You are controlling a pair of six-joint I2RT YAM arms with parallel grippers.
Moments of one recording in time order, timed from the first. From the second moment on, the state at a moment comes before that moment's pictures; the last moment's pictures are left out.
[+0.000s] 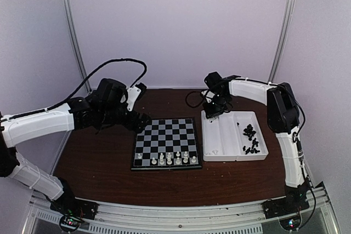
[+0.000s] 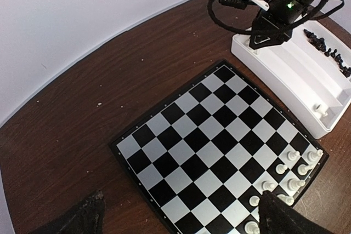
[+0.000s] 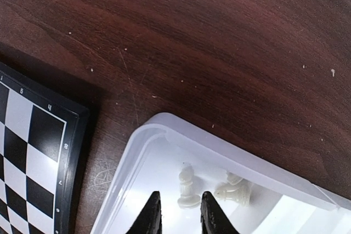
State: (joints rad) left arm -0.79 1.33 1.04 -0.34 -0.18 -0.03; right arm 0.48 2.30 1.94 -0.83 -0.01 0.07
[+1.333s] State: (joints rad) left arm -0.78 1.34 1.04 -0.35 -0.17 -0.06; right arm 0.56 1.89 1.52 -0.55 -0.24 0.09
